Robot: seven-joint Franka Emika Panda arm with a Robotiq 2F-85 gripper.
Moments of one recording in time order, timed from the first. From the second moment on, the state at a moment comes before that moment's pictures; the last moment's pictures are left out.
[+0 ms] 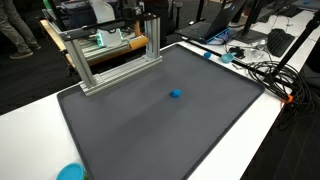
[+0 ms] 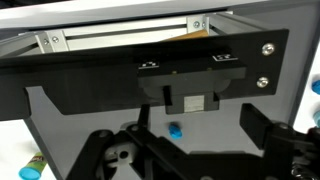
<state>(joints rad) -0.05 -0.72 0.03 -2.66 0.02 2.09 0.08</state>
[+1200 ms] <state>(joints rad) -0.04 -0.72 0.04 -2.70 0.01 2.11 0.07</state>
